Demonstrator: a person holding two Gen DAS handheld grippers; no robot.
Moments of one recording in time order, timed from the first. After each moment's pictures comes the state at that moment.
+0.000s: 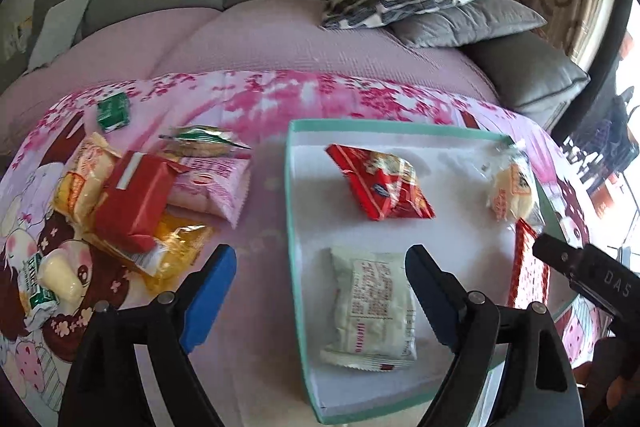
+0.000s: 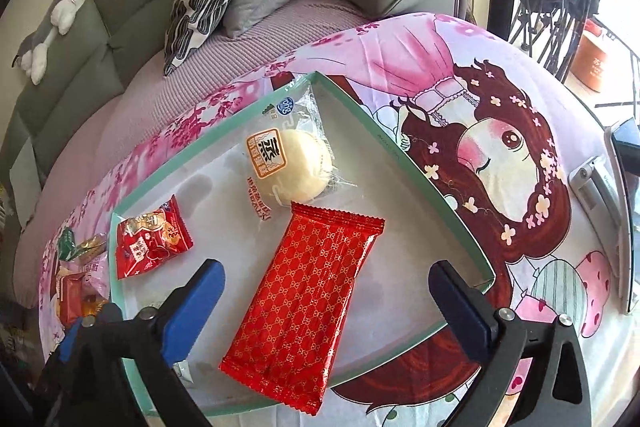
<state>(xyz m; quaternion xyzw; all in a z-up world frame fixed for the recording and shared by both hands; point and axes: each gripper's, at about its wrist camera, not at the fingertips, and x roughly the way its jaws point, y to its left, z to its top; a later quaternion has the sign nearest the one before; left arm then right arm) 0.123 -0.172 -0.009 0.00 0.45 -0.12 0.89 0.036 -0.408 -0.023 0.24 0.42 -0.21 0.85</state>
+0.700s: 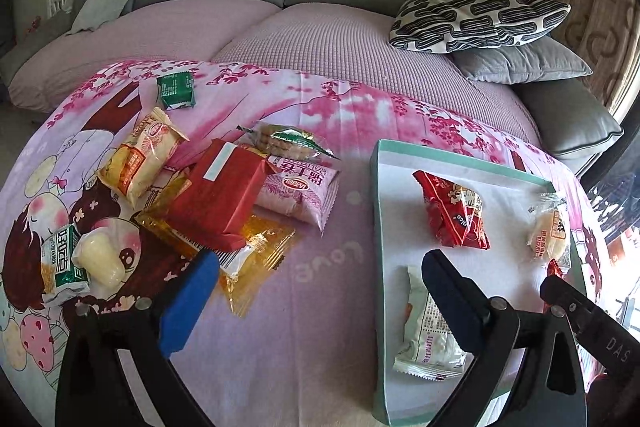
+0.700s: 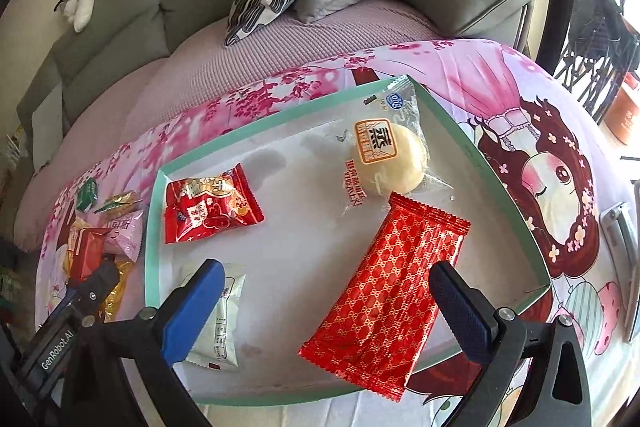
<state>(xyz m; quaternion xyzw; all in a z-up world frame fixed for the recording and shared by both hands) 0.129 -0.123 -0.010 -0.05 0.45 -0.06 0.89 0.056 -0.348 -0.011 0.17 0.43 -0.14 0.87</state>
